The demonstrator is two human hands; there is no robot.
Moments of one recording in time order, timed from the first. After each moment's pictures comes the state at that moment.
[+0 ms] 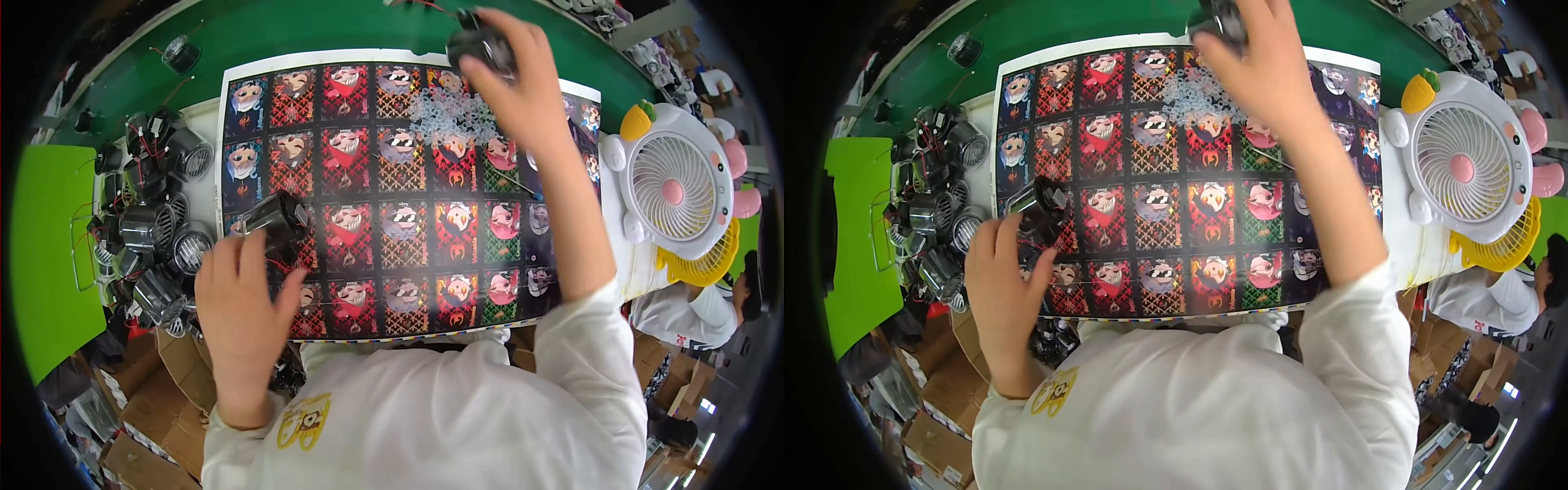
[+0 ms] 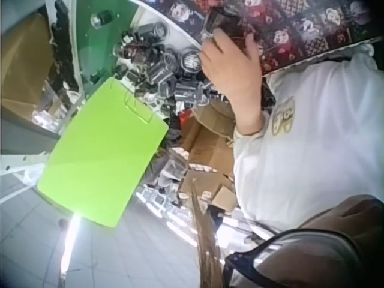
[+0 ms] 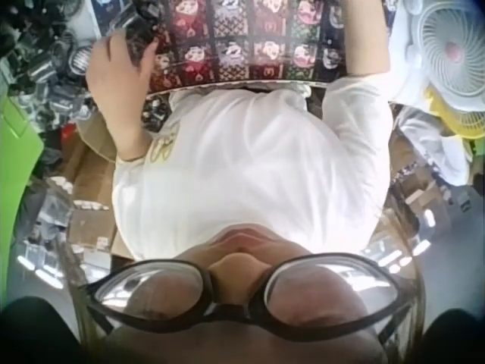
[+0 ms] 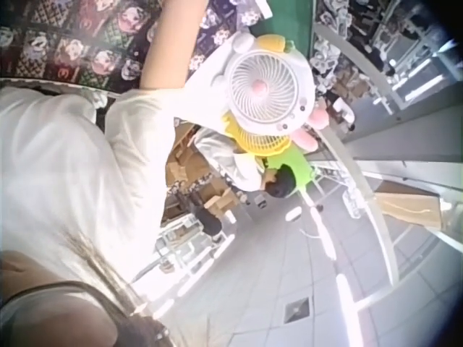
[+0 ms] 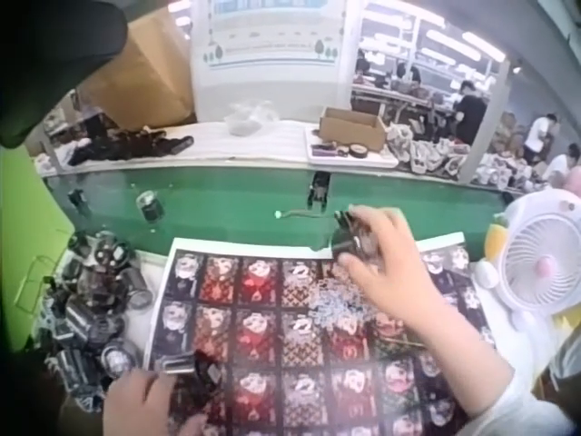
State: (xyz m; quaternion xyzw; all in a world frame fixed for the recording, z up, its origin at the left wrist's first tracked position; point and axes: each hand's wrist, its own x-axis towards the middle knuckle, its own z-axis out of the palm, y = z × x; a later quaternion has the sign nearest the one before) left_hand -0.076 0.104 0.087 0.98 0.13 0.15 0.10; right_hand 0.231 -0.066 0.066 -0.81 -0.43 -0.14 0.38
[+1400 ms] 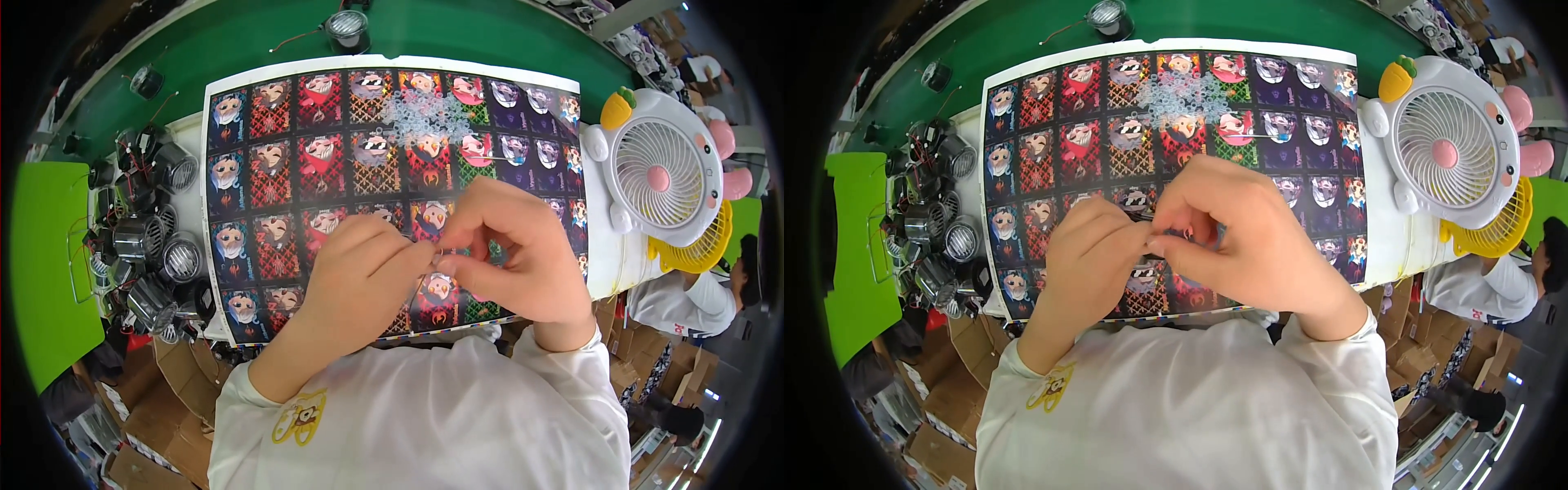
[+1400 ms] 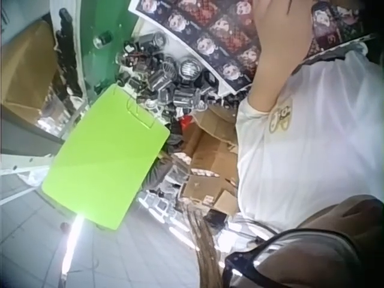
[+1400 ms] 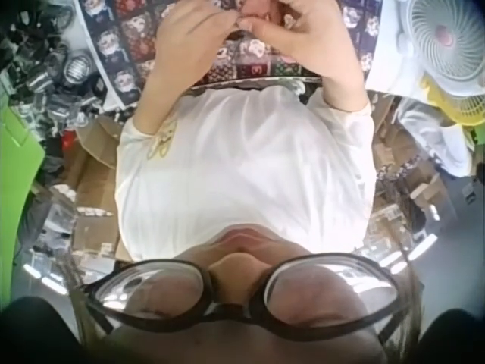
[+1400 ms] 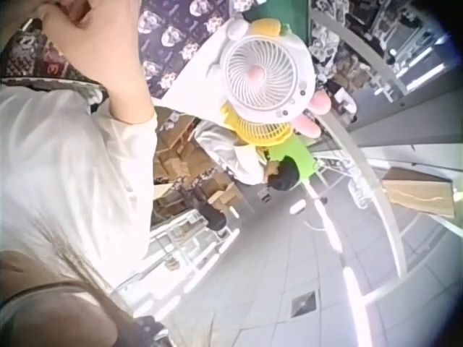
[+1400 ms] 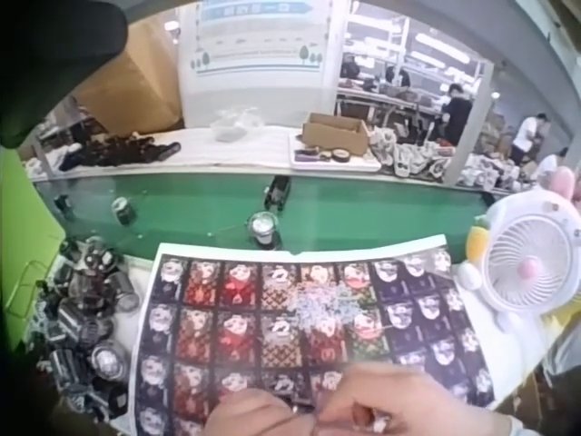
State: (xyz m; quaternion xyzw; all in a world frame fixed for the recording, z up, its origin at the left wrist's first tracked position) left_hand 0.004 0.038 0.067 0.87 -0.16 0.27 0.38; right_hand 0.112 -0.133 0.131 -0.73 -0.38 0.29 0.50
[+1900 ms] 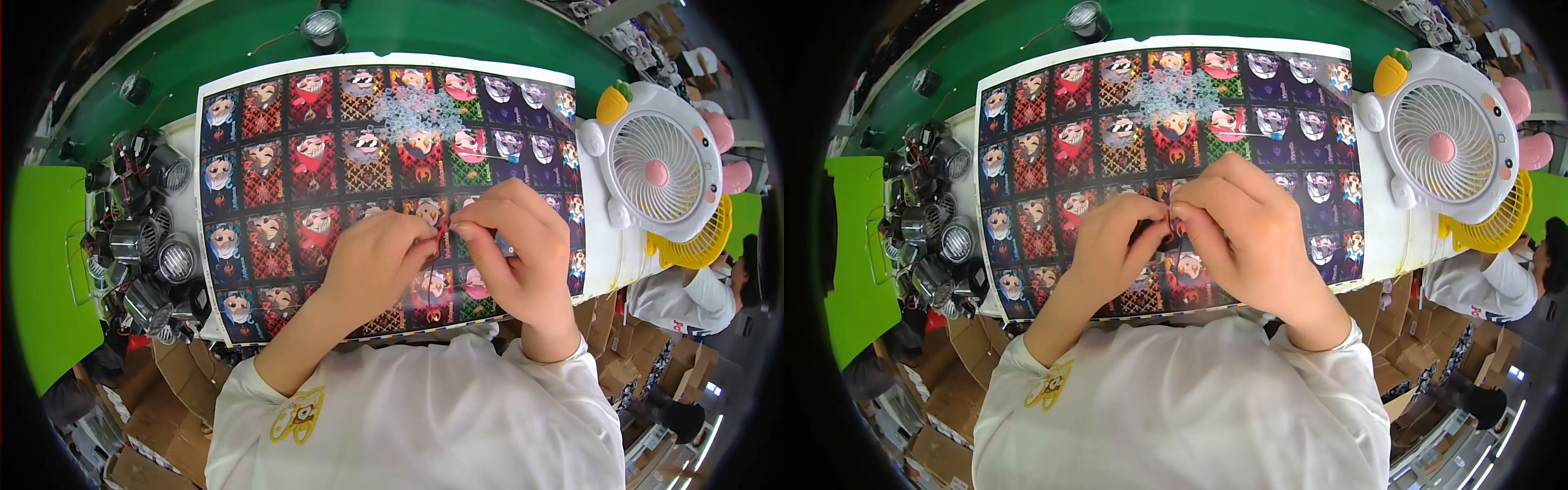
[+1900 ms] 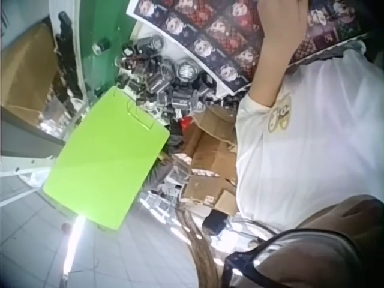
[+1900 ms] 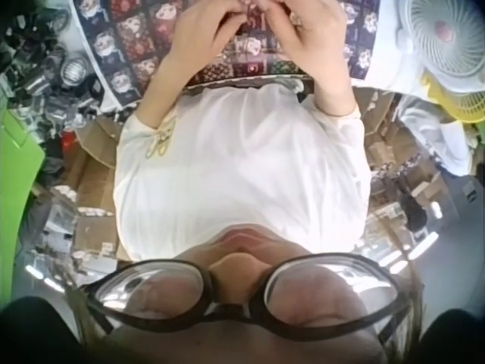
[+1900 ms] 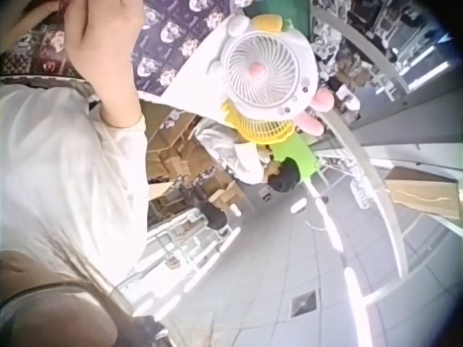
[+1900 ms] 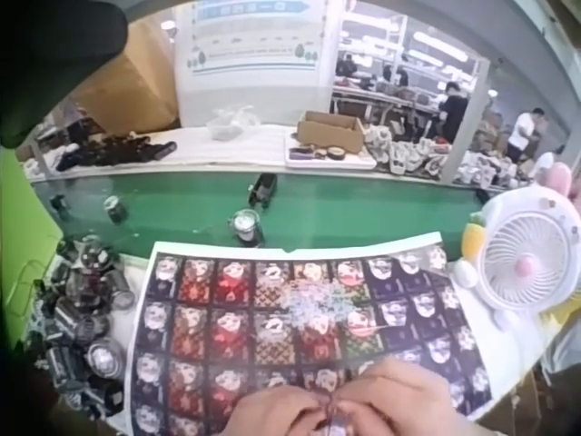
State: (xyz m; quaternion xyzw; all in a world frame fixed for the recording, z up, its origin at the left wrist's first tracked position) left_hand 0.011 0.018 0.036 0.87 -0.08 0.19 0.46; right_hand 0.102 -0.142 0.109 -0.79 -0.43 -0.01 0.44
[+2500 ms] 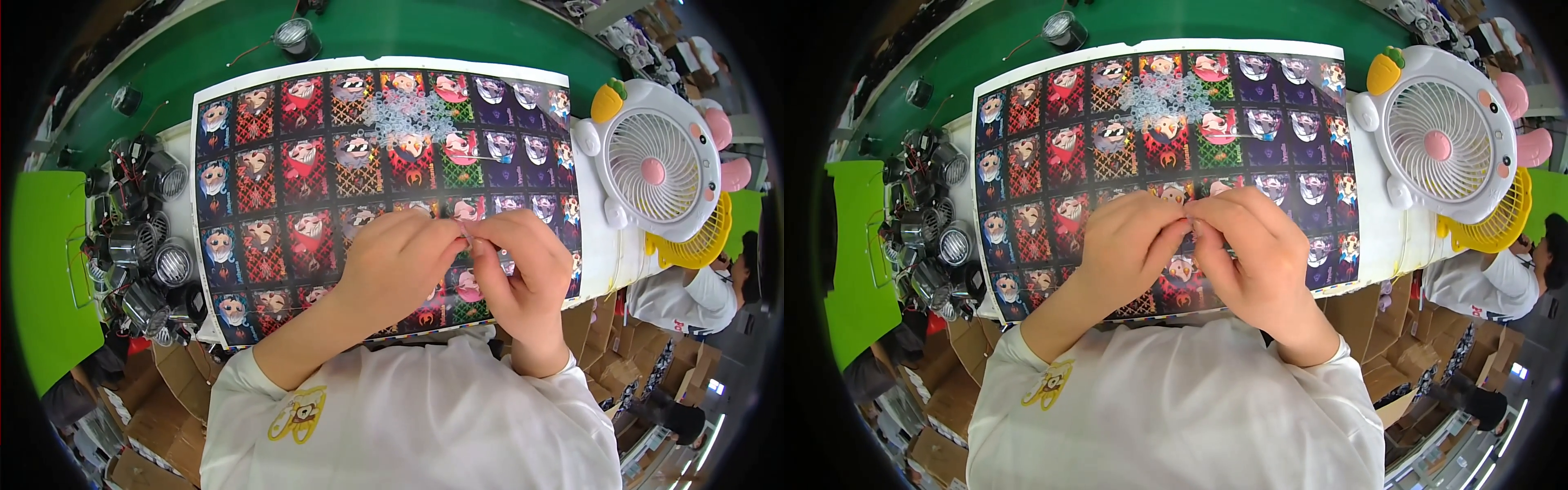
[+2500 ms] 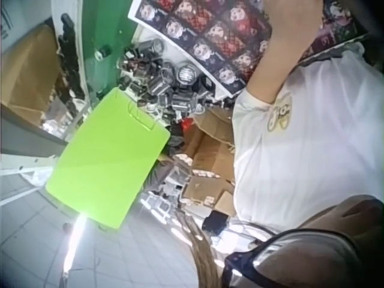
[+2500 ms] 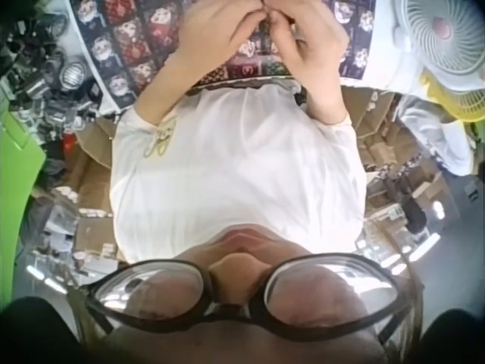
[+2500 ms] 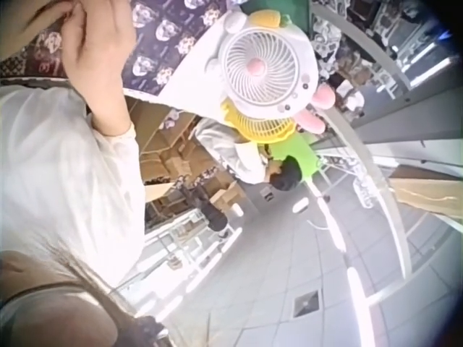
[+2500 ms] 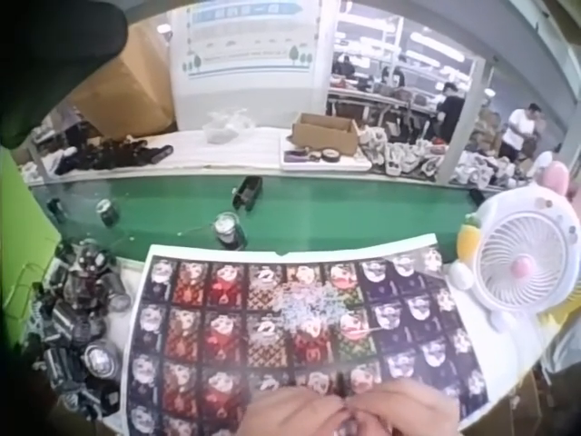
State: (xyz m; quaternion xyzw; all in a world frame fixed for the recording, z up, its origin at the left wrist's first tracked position) left_hand 0.032 -0.007 0.053 0.85 -0.11 0.27 0.43; right_hand 0.090 -0.164 0.101 -0.81 -0.41 -0.07 0.42
